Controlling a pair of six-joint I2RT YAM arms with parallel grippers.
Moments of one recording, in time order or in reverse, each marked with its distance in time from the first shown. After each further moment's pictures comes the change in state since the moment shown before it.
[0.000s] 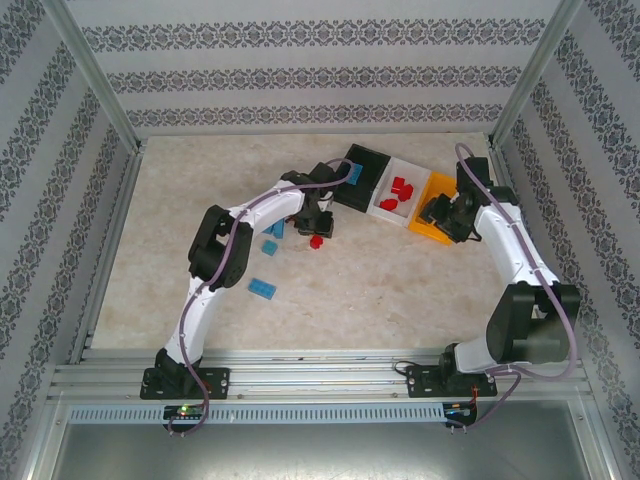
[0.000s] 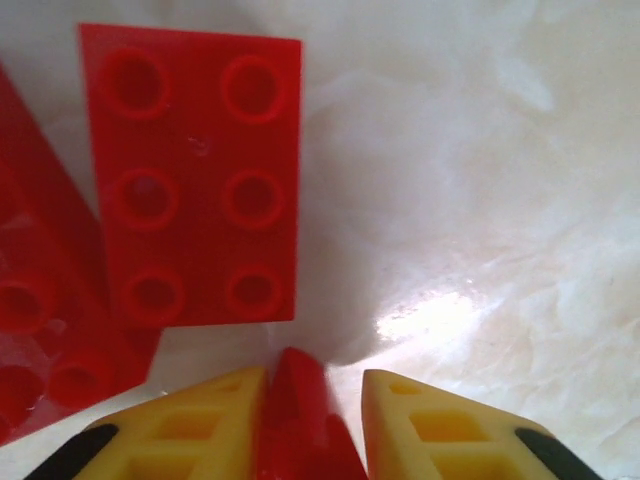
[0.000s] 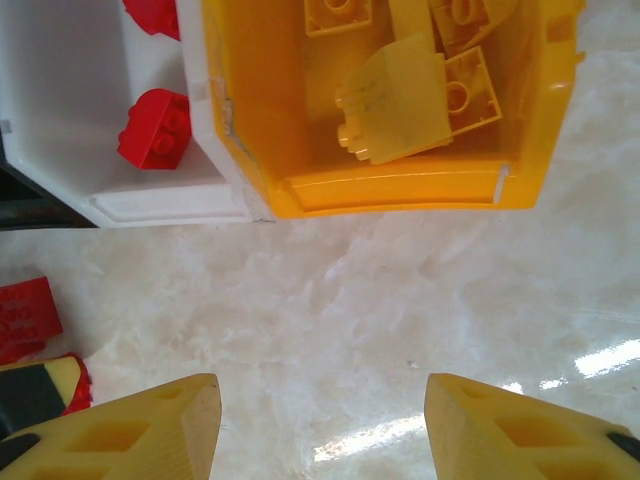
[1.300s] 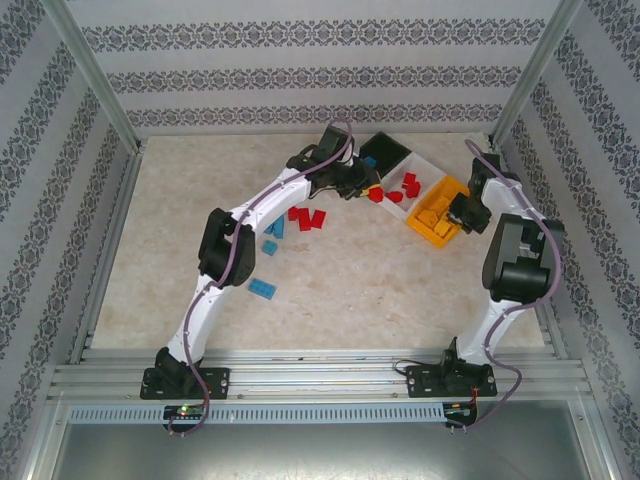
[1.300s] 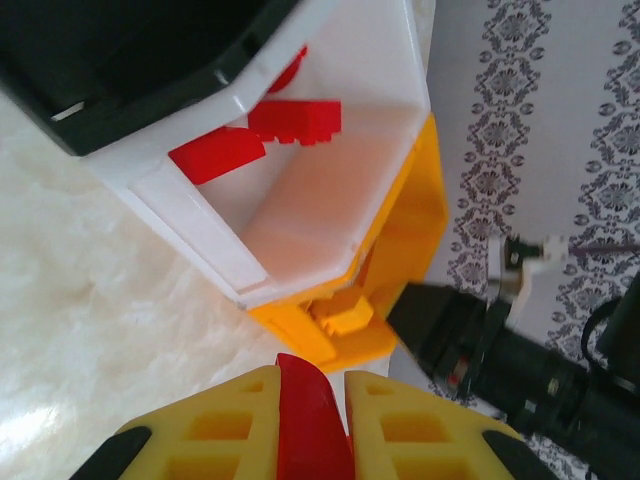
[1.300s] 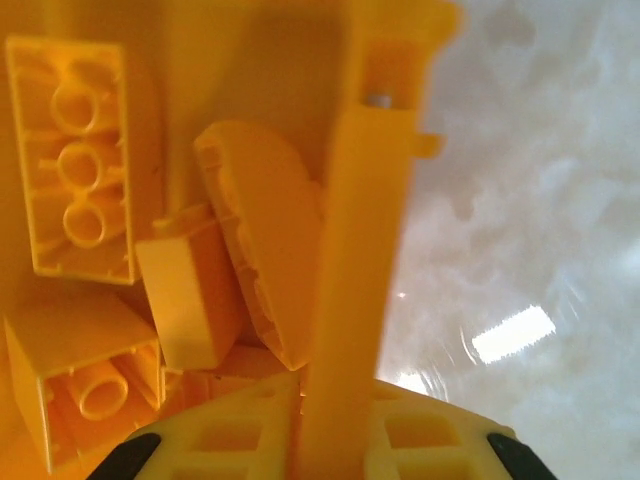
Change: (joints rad) left arm -0.009 0.106 0.343 0.426 0.374 -0.666; right arm -0.171 0.403 0.162 0.056 0.115 -0.123
